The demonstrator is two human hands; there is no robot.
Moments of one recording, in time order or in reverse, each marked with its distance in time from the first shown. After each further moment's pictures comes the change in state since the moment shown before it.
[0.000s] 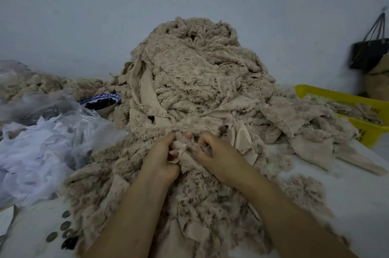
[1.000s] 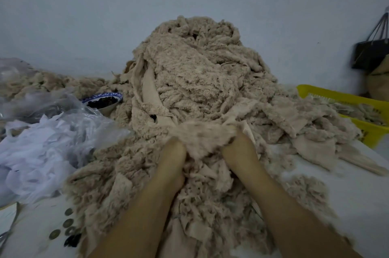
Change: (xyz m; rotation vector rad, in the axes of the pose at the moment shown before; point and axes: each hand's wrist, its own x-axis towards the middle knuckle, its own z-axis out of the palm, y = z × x) left_hand 0.008 -0.022 0.004 0.469 -0.025 0.240; right_hand 0.011 0.018 -0.006 0.117 0.323 0.484
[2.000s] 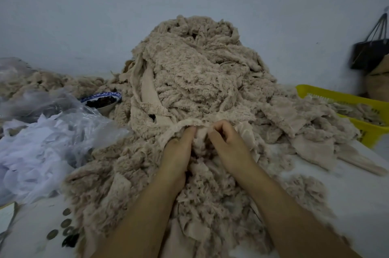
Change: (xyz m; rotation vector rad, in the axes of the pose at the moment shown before) left_hand -0.008 0.005 0.006 0.202 0.050 0.032; right_hand -0.005 -0.008 0.004 0.250 -0.133 -0.334
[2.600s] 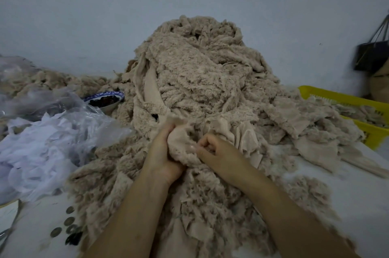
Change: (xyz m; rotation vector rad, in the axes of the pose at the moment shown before) left_hand 0.010 0.012 -0.028 -0.609 -0.223 -0.258; right_hand -0.011 -0.005 0.008 -0.199 -0.294 -0.018
